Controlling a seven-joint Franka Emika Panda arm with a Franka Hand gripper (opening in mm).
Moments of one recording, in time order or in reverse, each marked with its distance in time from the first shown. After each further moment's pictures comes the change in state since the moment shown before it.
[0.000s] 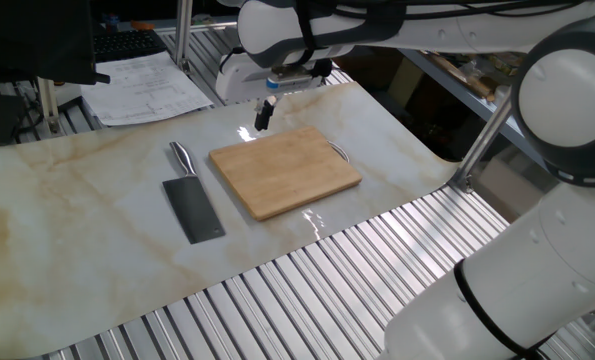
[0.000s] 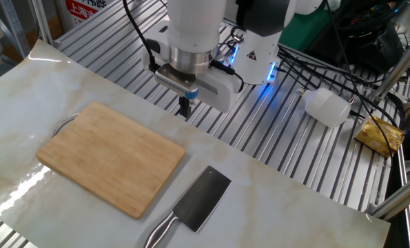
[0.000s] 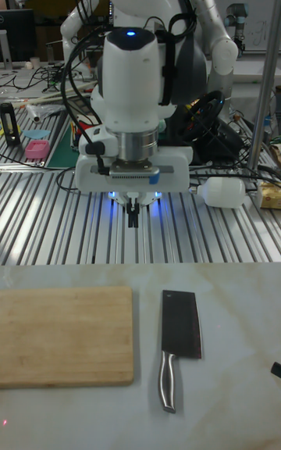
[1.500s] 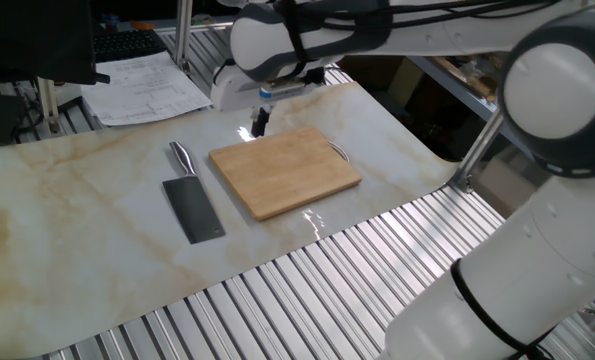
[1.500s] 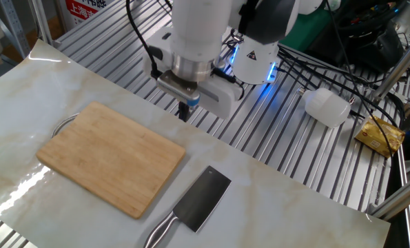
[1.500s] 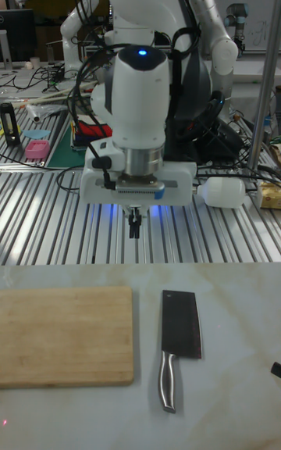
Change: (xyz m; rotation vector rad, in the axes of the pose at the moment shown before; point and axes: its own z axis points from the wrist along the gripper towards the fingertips) arm -0.004 0.003 0.018 0.040 0.004 -0.015
